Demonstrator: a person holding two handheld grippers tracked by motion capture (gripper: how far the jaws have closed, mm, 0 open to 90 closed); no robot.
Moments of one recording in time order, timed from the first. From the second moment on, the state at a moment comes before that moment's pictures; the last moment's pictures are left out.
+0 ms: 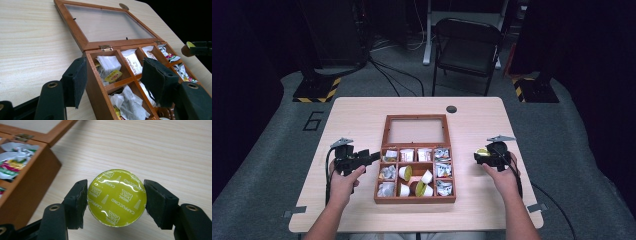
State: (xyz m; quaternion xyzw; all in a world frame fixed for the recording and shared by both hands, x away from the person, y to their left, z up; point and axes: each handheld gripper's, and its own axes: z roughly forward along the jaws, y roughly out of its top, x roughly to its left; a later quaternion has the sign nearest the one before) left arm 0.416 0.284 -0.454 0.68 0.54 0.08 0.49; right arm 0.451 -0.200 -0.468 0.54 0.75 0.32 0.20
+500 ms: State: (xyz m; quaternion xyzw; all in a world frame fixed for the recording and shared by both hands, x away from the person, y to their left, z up) left arm 0.419 0.283 -0.453 0.68 0.54 0.08 0.50; right arm 0.457 -0.233 -0.491 0.60 0.71 0.31 0.19
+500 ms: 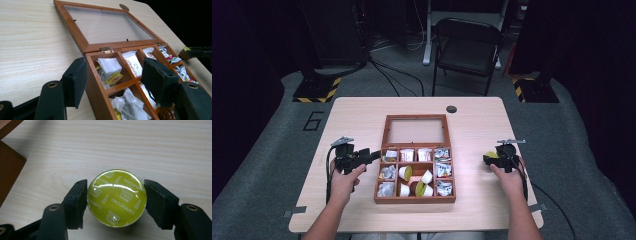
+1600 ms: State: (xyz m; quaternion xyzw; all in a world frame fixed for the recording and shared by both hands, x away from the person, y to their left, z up) left arm 0.427 0.294 -0.449 0.67 0.54 0.08 0.50; right arm 0.437 -0.192 -0.458 0.53 0.75 0.34 0.20
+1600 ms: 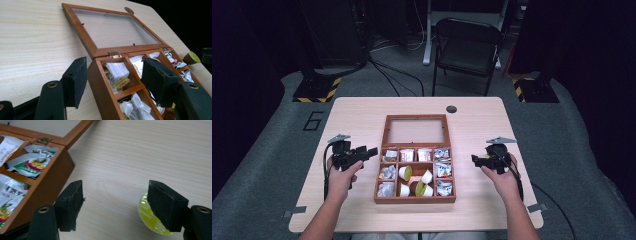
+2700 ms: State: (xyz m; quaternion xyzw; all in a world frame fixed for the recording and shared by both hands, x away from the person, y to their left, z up) left arm 0.475 0.263 -0.417 0.72 0.50 0.05 0.48; right arm 0.469 -0.131 -0.413 0.46 0.79 0.39 0.07
